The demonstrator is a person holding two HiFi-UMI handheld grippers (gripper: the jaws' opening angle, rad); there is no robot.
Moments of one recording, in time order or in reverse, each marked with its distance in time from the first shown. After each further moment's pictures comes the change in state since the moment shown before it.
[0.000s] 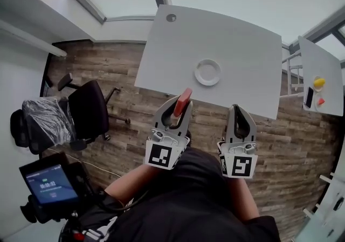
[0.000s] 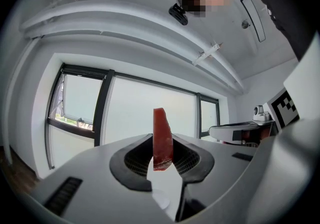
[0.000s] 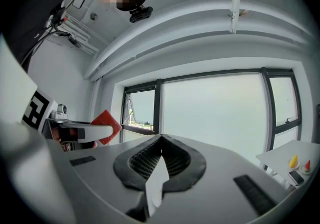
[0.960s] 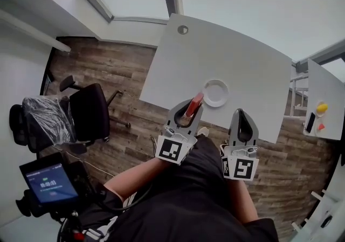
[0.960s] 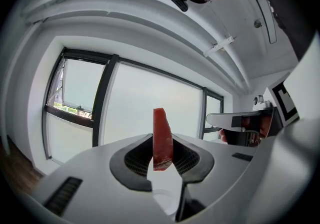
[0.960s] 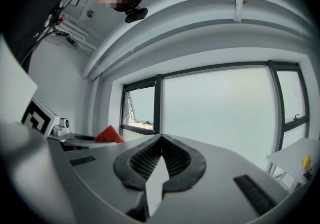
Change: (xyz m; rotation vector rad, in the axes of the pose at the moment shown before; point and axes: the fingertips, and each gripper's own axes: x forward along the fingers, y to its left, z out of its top) left arm 0.091 0.068 -0.041 -0.097 0.083 0.005; right arm 0.116 -0.009 -0.009 0.010 0.025 0.025
